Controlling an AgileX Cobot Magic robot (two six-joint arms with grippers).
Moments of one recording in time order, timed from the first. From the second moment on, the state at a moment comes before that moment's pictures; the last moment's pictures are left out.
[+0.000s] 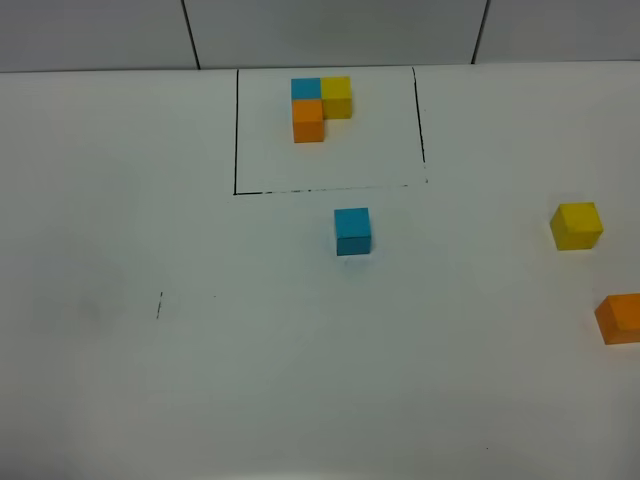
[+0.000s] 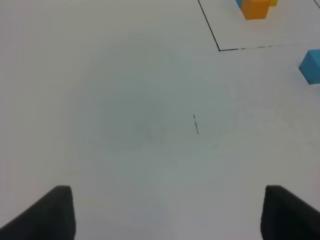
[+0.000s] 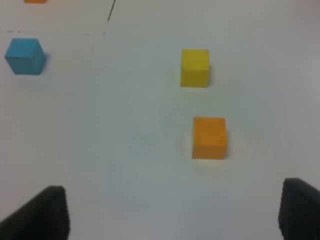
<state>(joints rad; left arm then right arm) 0.01 -0.01 -0.50 -0.11 1.04 0.08 0.06 0.12 -0.54 0.08 1.06 -0.04</state>
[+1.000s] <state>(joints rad) 0.01 0.00 -0.50 -0.11 1.04 0.08 0.01 1.57 -0.98 -0.06 0.67 -0.08</state>
